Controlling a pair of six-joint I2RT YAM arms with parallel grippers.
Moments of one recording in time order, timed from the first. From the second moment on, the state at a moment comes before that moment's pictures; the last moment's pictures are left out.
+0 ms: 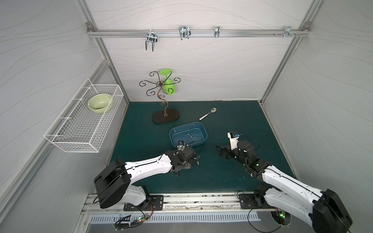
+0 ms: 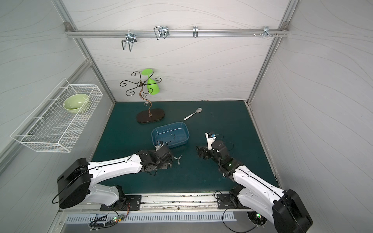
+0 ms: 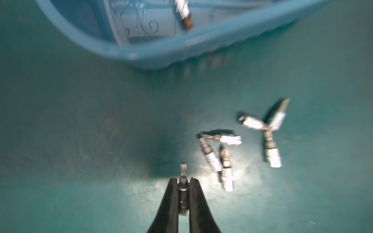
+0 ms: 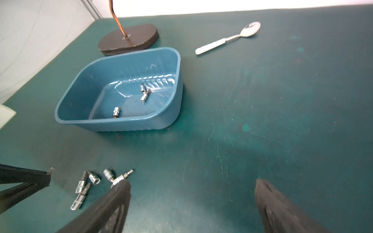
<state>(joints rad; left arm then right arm) -0.95 1.37 0.79 -0.63 -0.32 -0.89 0.65 0.91 0.39 0.04 0.07 0.25</state>
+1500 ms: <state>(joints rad) -0.51 1.70 1.09 -0.38 -0.04 -0.46 0.65 0.51 0.38 -0.28 0.08 0.25</state>
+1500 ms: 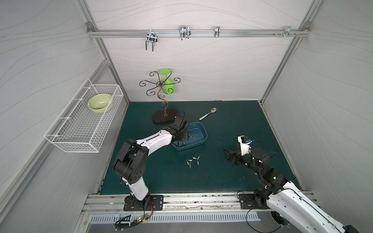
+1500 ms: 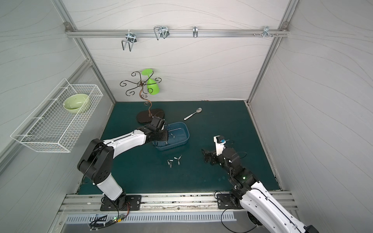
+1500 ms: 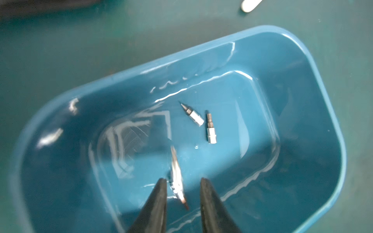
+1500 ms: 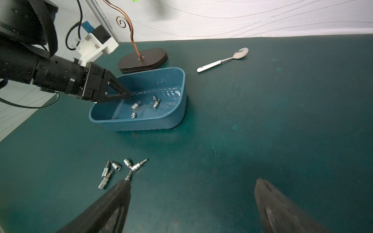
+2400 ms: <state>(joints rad) -0.51 1.29 0.94 -0.50 0.00 -0.48 0.65 0.55 0.48 -0.44 0.12 0.30</state>
